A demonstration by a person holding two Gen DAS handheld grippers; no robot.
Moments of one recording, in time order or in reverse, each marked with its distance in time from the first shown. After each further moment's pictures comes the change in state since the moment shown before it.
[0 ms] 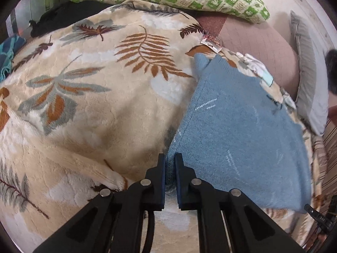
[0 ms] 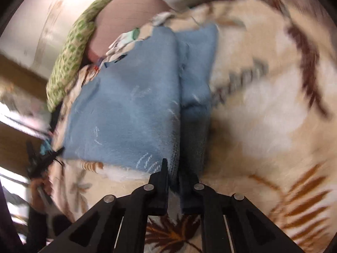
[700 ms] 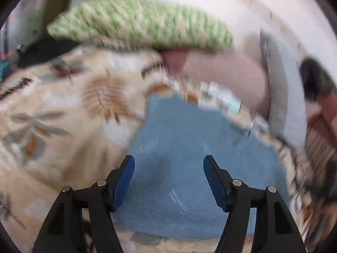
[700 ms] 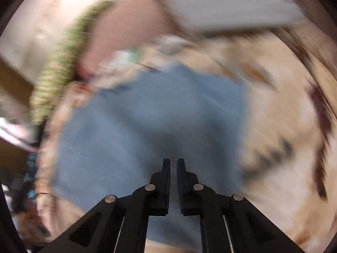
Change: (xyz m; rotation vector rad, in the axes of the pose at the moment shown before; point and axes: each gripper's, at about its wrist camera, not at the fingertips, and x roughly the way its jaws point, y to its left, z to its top) left arm 0.001 -0.060 0.002 0.078 -0.193 -0.101; right arm 0.023 0.057 0.112 -0.020 -0.093 -0.014
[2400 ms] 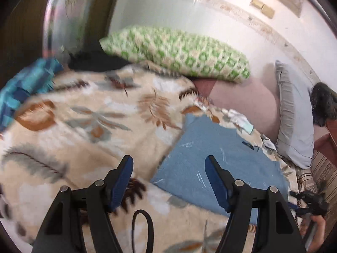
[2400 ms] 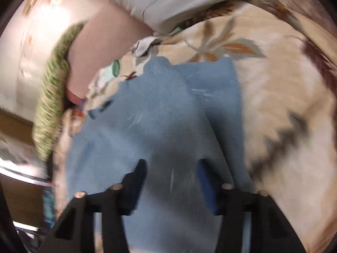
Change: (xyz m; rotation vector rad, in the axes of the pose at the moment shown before) left arm -0.152 0.022 -0.032 -0.128 -0.229 0.158; right arm -0.029 -0.086 -0.038 0.291 -0.017 0.027
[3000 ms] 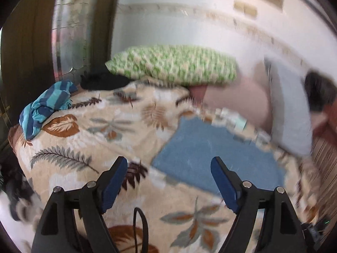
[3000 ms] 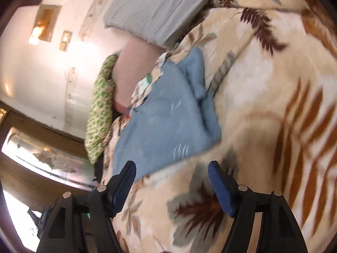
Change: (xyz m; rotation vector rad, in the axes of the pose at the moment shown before) left arm -0.070 -0.048 -0.030 0.119 -0.009 0.095; right arm -0.091 -0.073 -0.164 0.101 -0.158 0.317
